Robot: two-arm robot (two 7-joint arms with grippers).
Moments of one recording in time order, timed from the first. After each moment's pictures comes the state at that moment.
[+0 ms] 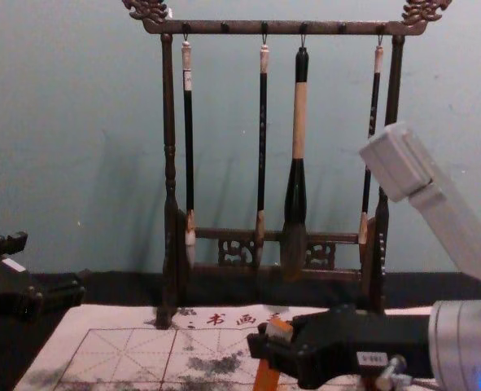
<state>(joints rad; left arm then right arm) -0.20 0.60 0.45 -1.41 -0.25 -0.12 0.03 0.38 0.38 -0.60 -1.38 0.33 0.21 0.53</state>
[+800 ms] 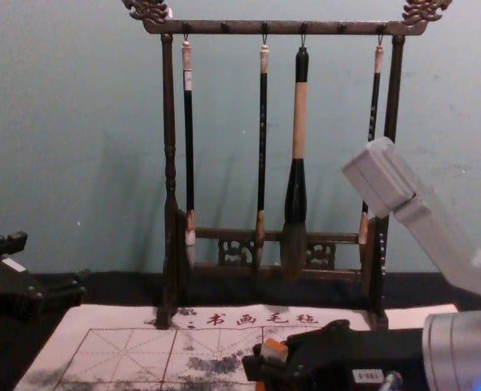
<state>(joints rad) -0.20 0.60 0.45 -1.41 -0.25 -0.12 0.03 0.39 0.39 -0.62 -1.38 0.32 0.25 0.54</state>
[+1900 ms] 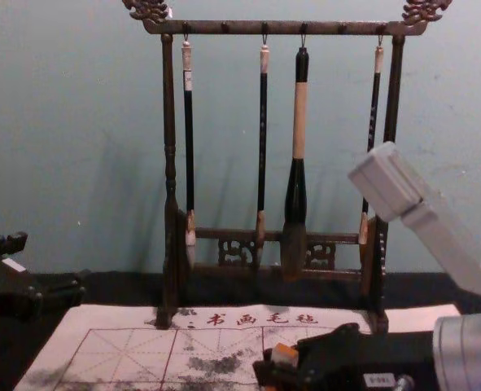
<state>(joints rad) -0.20 0.60 0.45 -1.41 -0.25 -0.12 0.03 0.39 0.40 -0.62 -1.38 0.30 0.26 0.55</state>
